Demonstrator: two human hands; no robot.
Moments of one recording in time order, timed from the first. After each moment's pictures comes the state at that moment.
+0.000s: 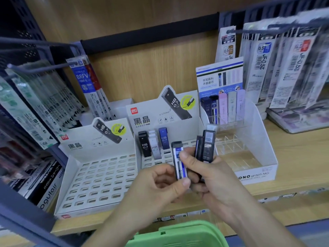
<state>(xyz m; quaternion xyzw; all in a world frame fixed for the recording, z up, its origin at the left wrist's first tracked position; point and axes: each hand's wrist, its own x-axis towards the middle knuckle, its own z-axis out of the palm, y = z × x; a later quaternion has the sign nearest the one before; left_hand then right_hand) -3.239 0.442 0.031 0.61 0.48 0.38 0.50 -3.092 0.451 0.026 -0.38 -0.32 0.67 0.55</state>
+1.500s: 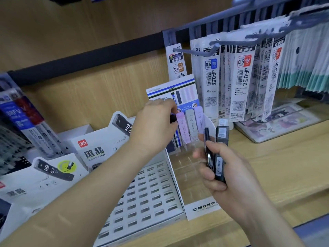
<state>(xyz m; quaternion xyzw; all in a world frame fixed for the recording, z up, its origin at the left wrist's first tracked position) -3.109 0.586 0.101 0.83 0.48 0.27 -0.09 -2.987 0.483 0.033 -0.34 -0.21 0.64 0.66</state>
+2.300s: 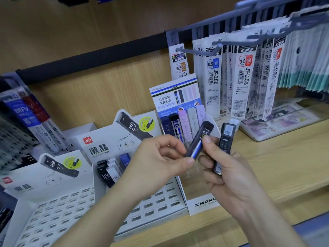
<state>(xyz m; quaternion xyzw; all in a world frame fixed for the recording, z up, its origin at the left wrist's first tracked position) -3.141 0.511 0.083 0.70 0.44 0.34 0.44 -2.997 0.482 0.037 -0.31 -0.21 0.62 0.69</state>
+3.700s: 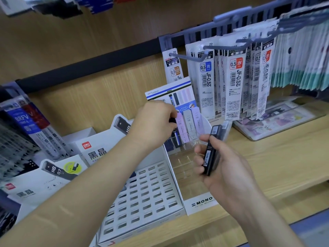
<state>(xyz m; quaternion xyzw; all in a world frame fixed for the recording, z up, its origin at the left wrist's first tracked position) -3.110 0.585 0.116 0.86 0.46 0.20 -0.11 -2.991 0.483 0.038 -0.28 -0.16 0.64 0.69</state>
